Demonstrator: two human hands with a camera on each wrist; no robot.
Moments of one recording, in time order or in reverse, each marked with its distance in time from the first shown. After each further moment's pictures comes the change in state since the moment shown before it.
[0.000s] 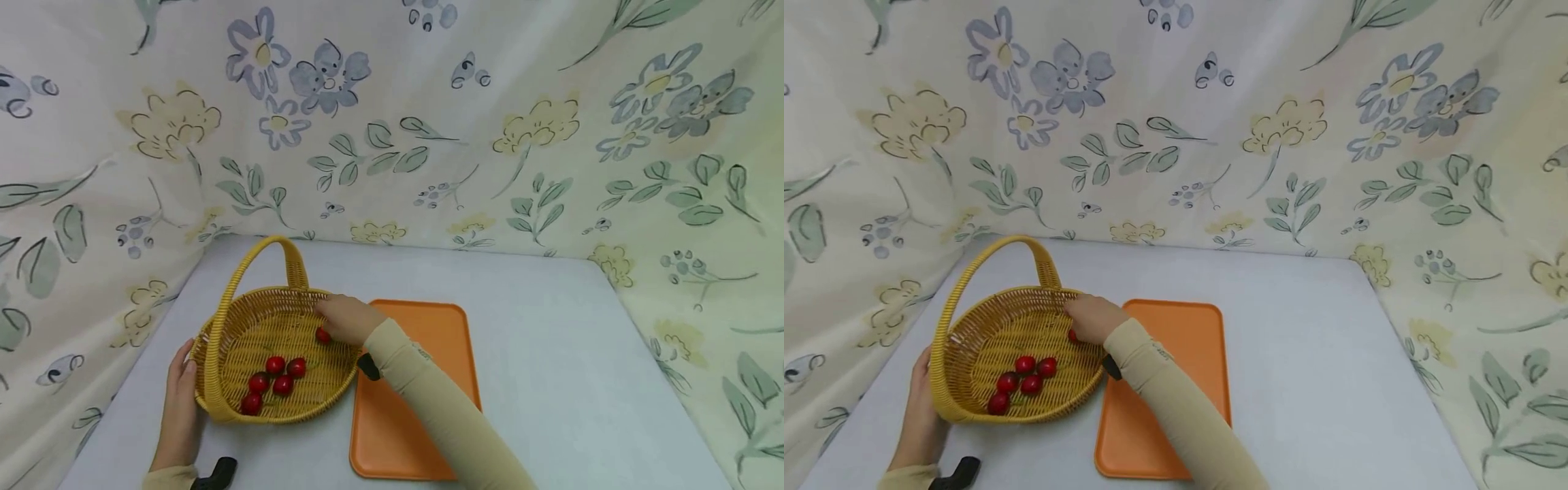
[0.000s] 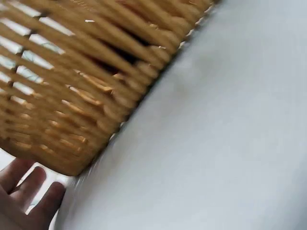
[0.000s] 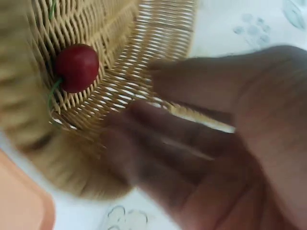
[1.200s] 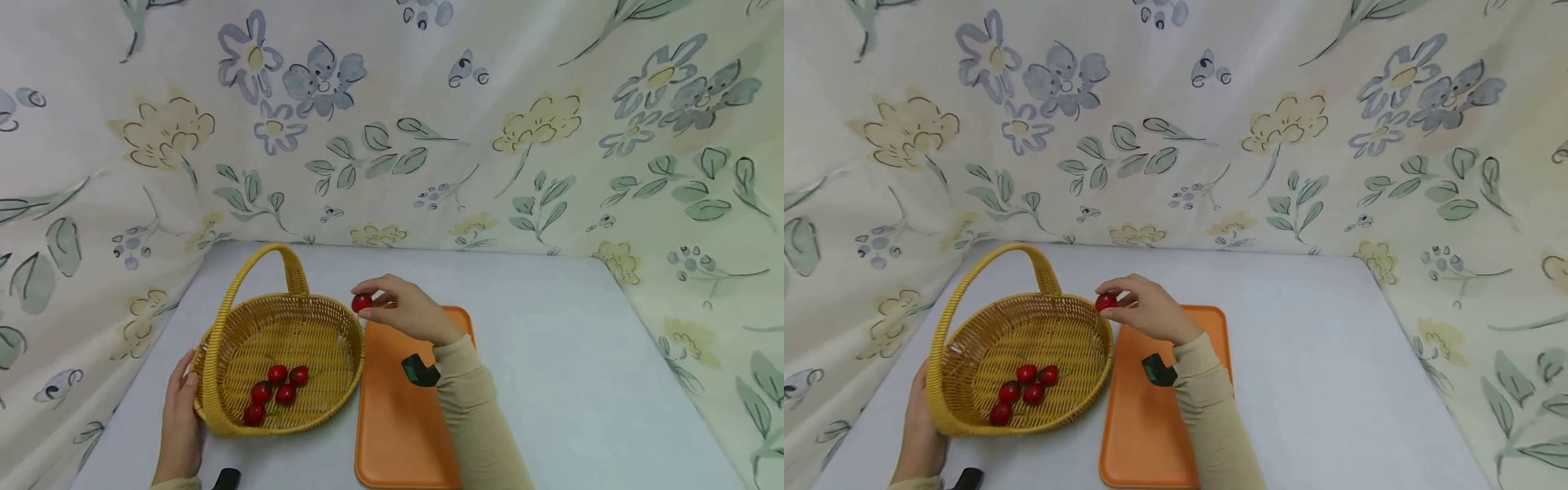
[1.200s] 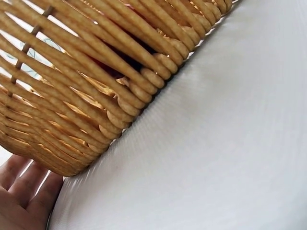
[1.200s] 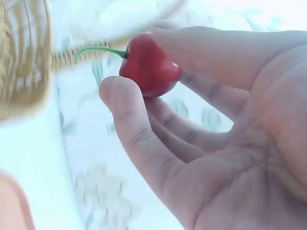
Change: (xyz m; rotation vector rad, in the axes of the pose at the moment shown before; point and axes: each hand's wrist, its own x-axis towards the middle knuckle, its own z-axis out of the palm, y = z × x) left_hand -0.004 -0.001 0.001 -0.081 0.041 -0.018; right_hand -0.078 0.053 -0.033 0.749 0.297 -0.034
